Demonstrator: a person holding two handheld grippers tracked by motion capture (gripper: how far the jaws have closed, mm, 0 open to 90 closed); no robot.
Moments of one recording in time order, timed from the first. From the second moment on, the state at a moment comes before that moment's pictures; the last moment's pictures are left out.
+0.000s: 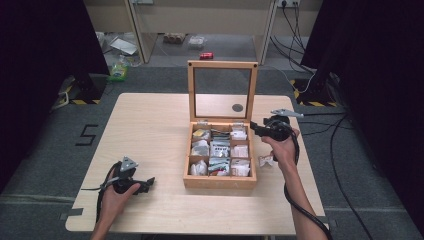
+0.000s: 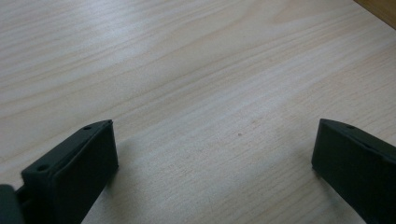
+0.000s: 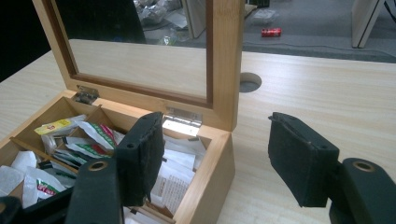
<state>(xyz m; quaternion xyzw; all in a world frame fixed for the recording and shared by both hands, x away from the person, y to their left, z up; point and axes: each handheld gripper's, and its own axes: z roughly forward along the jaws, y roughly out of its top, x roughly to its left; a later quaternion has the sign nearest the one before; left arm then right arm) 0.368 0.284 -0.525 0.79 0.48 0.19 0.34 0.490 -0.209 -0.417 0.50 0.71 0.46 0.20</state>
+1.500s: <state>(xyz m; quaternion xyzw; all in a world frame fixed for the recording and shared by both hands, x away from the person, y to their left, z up) 0.371 0.284 -0.525 0.79 0.48 0.19 0.34 0.525 -0.197 -0.414 0.50 0.70 0.46 0.21</state>
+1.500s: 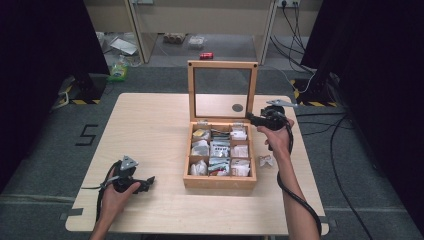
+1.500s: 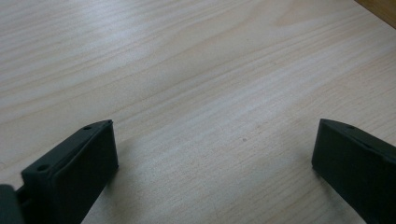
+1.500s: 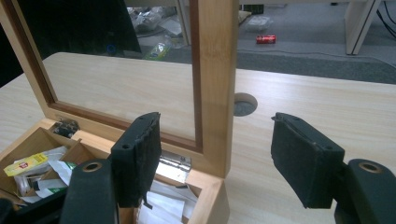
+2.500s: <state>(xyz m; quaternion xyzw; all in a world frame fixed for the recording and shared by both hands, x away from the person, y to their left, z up) 0.370 0.284 -0.525 0.78 0.48 0.20 0.34 0.563 -0.180 -0.410 0.49 0.71 0.47 0.20</state>
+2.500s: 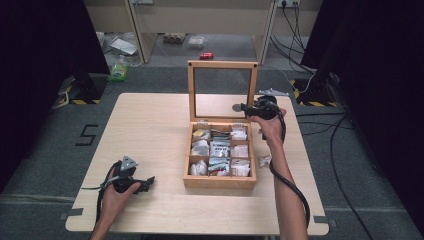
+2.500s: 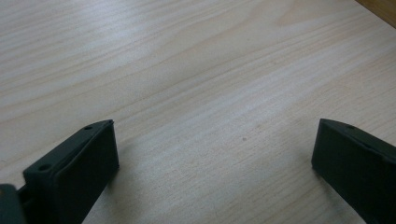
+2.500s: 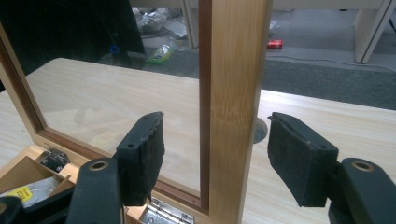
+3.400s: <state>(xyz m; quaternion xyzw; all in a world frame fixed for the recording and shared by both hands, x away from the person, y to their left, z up) 0.370 0.284 -0.525 0.78 0.48 0.20 0.34 0.551 -0.184 -0.406 0.45 0.73 0.47 0.21</state>
